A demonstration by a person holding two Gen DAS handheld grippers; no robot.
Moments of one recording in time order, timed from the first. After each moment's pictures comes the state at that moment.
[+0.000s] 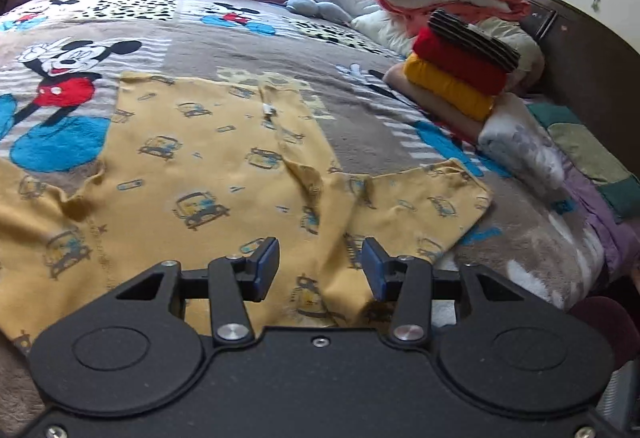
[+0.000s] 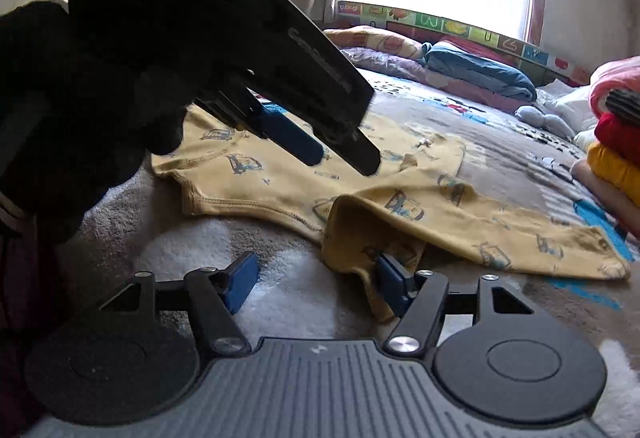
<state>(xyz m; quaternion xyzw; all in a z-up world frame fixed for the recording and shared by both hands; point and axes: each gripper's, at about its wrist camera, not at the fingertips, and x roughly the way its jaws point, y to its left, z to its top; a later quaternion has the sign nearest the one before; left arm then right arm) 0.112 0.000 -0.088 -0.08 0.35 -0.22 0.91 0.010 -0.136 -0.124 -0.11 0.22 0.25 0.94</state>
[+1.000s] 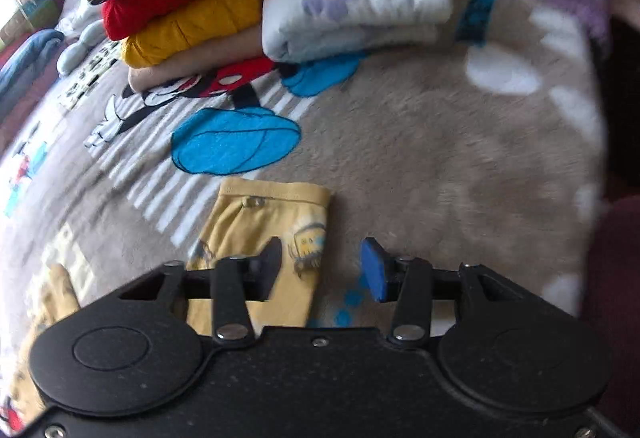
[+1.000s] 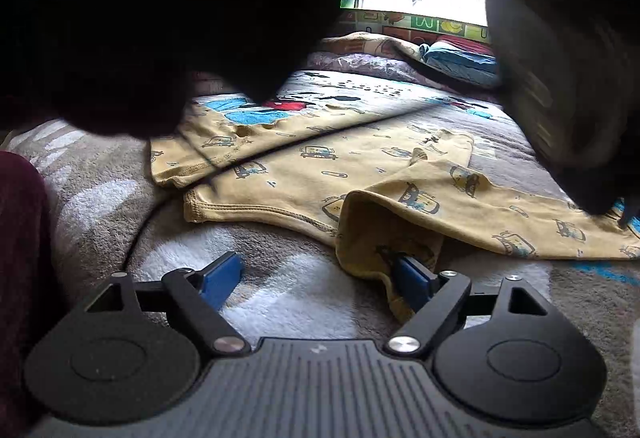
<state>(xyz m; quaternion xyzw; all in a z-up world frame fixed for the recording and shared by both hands) 0.173 -0.288 -0.106 0.34 0.35 -0.34 0.80 0.019 -0.134 -0.141 -0.07 0.22 0.26 0.94</state>
